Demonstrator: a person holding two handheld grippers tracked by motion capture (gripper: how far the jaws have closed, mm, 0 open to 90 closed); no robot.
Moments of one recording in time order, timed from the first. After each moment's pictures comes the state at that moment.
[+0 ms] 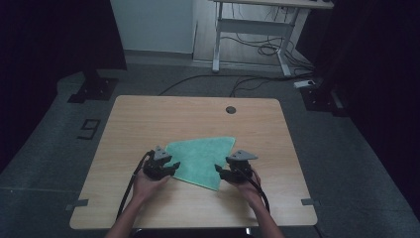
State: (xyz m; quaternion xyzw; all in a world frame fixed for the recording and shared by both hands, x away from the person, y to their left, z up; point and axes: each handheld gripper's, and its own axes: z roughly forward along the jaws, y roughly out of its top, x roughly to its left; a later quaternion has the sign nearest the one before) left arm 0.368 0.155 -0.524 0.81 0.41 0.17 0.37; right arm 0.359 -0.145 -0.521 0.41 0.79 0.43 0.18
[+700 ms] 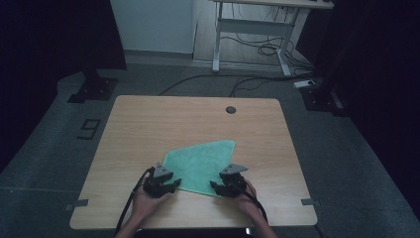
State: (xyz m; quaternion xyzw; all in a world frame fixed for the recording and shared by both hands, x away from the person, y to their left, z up) left arm 0.313 0.152 -0.546 0.82 0.41 0.13 0.38; right arm 0.328 -0.137 -0.549 0.37 0.83 0.39 0.14
